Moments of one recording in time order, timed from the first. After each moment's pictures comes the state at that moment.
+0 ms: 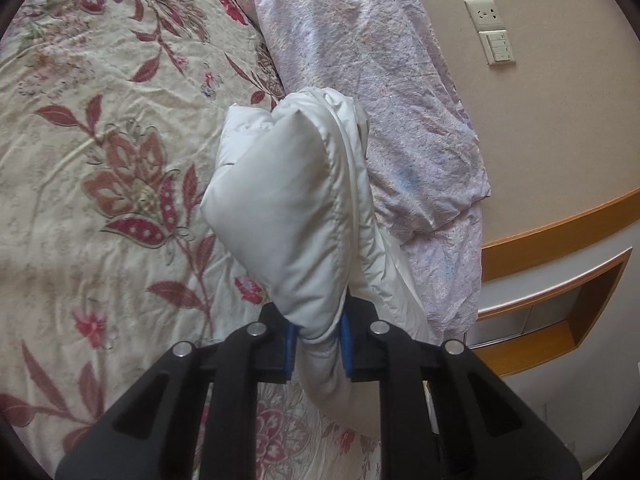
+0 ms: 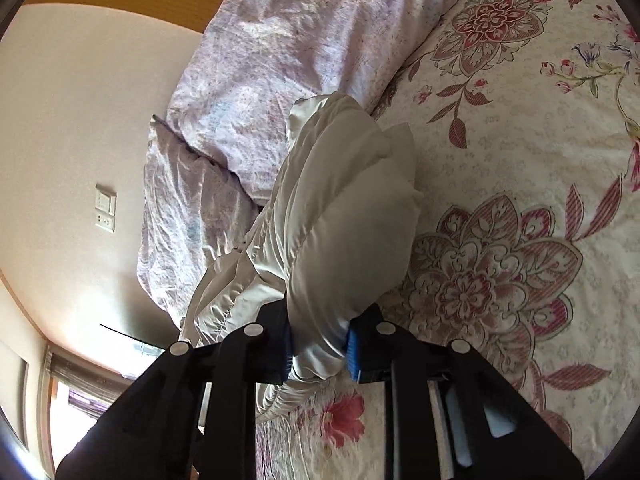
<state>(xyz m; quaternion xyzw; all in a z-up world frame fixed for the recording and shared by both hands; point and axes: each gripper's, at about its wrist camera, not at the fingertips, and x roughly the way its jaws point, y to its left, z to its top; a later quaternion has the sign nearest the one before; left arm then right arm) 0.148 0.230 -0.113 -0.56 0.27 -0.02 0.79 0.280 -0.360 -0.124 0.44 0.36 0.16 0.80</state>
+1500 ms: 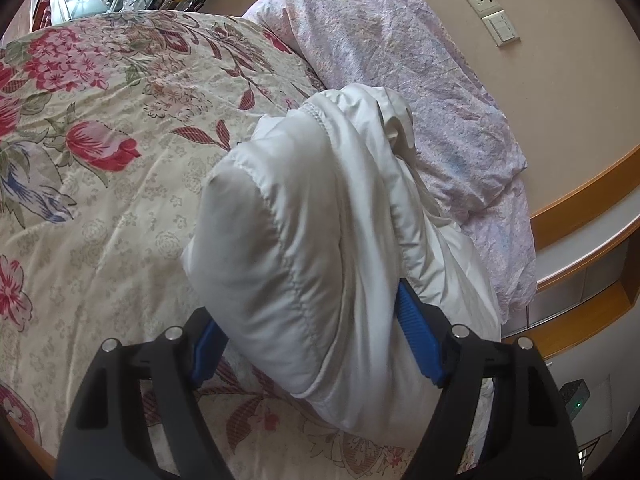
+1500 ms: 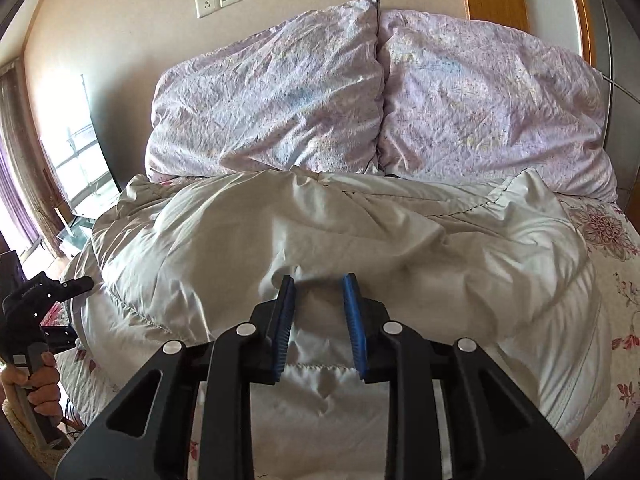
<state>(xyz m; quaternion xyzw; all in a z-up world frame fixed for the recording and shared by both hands) 0.087 0.249 -0.133 -0.46 0.30 0.05 0.84 0.216 -0.155 -0.069 0.00 0.31 0.21 0.93</state>
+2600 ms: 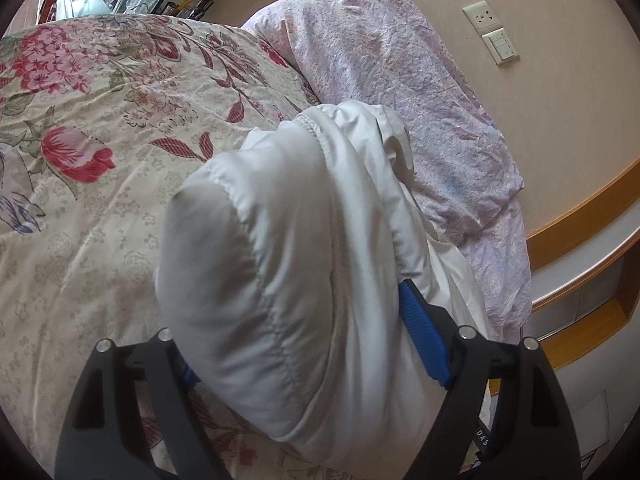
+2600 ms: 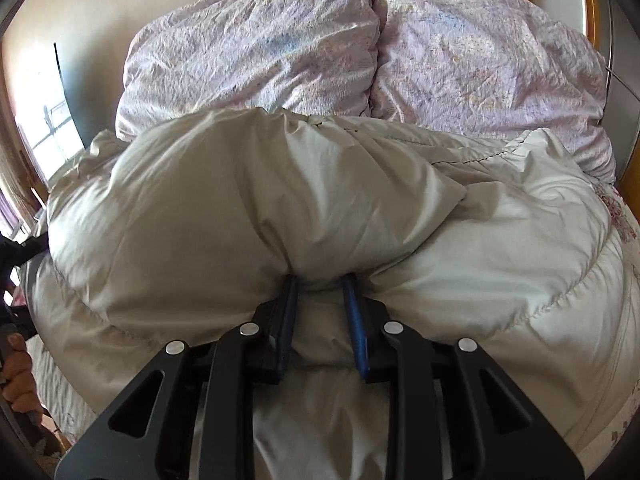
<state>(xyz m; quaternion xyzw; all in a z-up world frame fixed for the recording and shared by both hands) 0.101 0.248 -0.134 -0.47 0.26 0.06 0.84 0.231 -0.127 -0.107 -0.02 0.36 0.18 0.91</state>
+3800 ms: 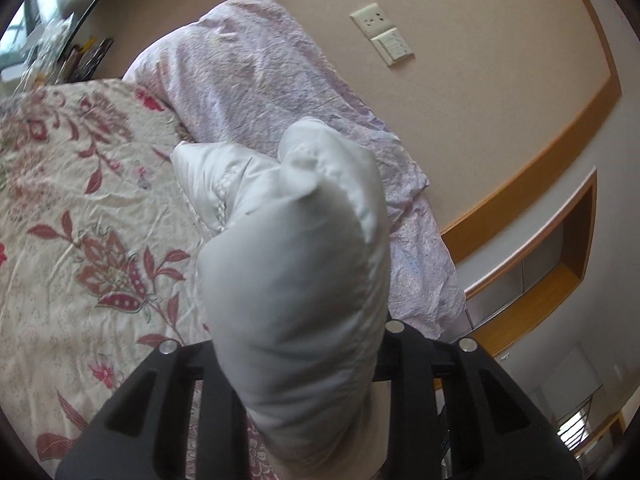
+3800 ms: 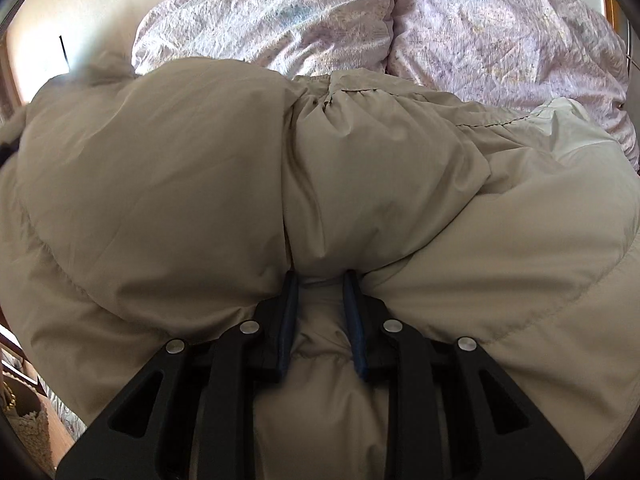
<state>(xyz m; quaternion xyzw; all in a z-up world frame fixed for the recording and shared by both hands) 0.124 0.214 -0.046 -0.42 0.17 -0.07 0.89 0.243 -0.126 -0.139 -0.02 0.40 0.21 0.89</state>
